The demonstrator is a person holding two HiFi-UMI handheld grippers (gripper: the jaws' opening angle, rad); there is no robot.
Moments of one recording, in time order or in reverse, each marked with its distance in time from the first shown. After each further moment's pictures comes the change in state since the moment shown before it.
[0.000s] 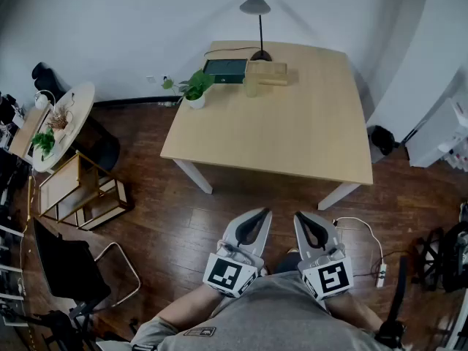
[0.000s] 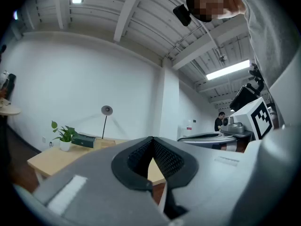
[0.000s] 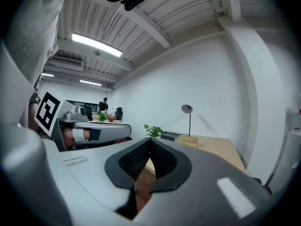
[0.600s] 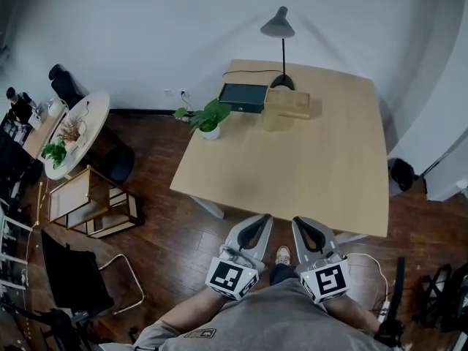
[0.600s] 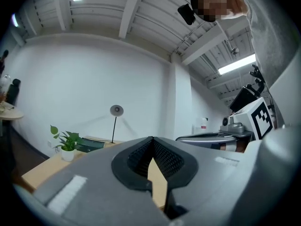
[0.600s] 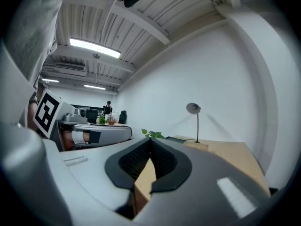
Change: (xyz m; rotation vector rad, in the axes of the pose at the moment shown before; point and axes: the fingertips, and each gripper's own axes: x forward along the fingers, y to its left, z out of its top) left arm 0.111 0.107 0.004 0.009 0.018 0.098; right arm 0.142 -0.075 0.008 0.021 -0.024 0.102
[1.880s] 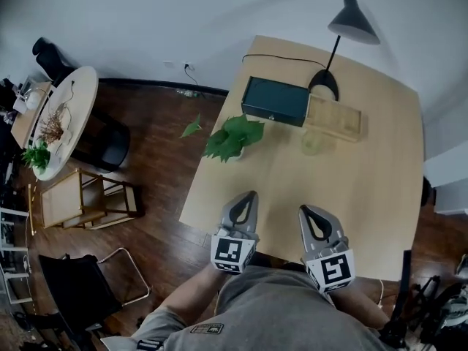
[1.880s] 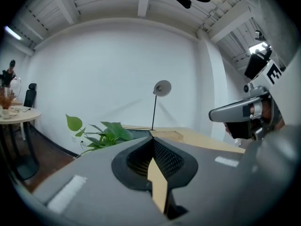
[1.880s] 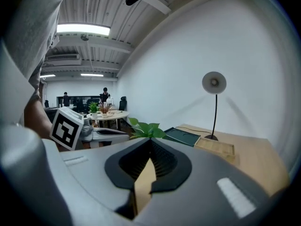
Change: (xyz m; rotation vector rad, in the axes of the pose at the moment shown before) left arm 0.119 0.326 -0.089 0.005 0.164 0.250; right arm 0.289 -0.055 -0.035 0.011 0.198 0.058
